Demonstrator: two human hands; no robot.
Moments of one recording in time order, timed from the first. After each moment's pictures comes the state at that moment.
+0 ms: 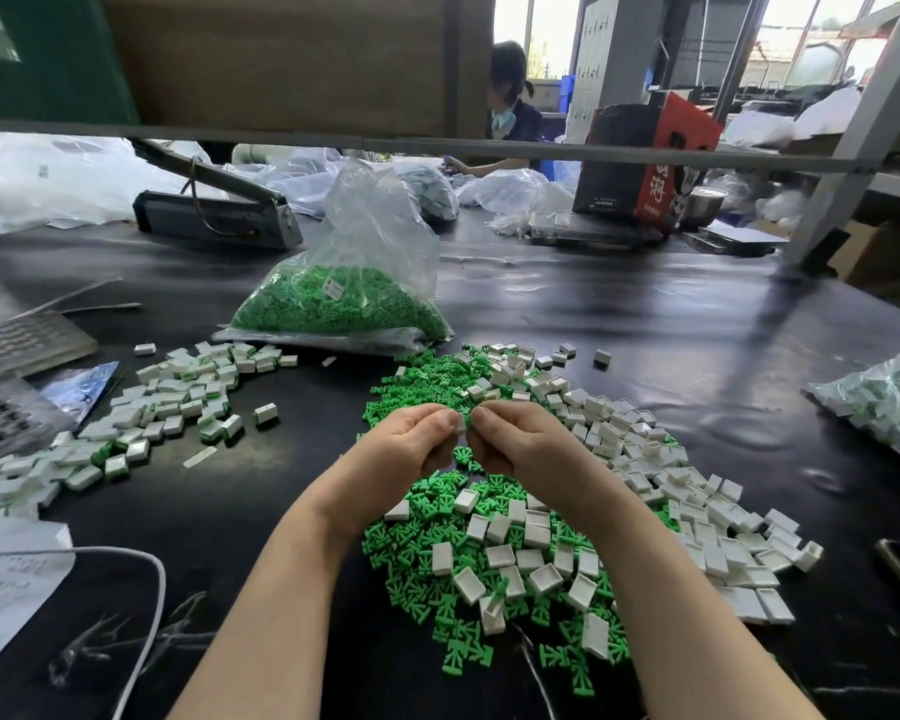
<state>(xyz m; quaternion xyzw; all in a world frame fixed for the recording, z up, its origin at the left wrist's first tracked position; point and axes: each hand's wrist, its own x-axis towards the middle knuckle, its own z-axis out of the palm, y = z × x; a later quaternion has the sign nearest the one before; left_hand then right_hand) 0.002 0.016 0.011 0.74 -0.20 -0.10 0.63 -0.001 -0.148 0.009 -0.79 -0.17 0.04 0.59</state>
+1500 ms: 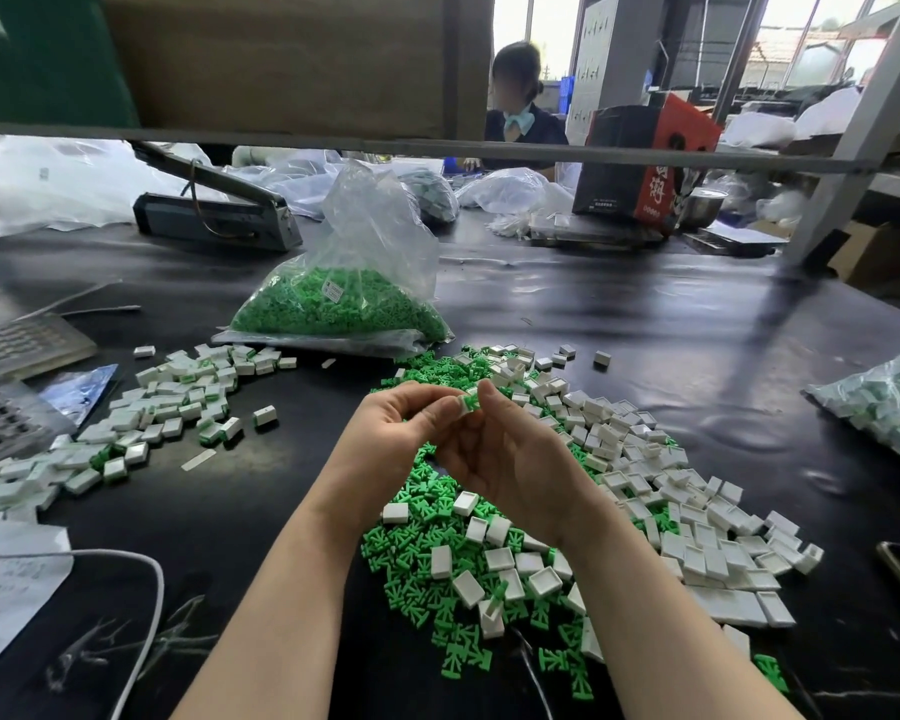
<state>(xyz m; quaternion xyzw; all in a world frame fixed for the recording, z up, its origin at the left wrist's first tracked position) 0.009 0.014 0.009 0.69 -0.14 0.00 0.71 -0.001 -0.133 -0.002 -0.54 -0.14 0.18 0.81</state>
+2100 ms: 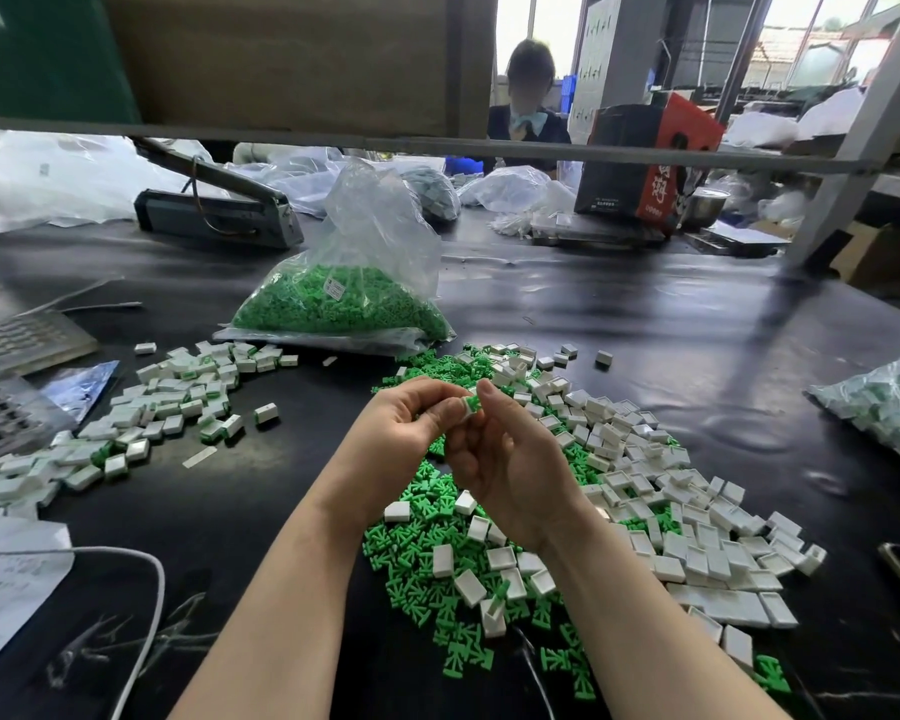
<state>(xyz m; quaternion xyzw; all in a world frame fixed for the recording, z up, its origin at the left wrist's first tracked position) 0.010 0.014 0.012 0.73 -0.18 0.01 0.66 -0.006 -0.122 -0.002 -0.50 -0.09 0.12 0.85</state>
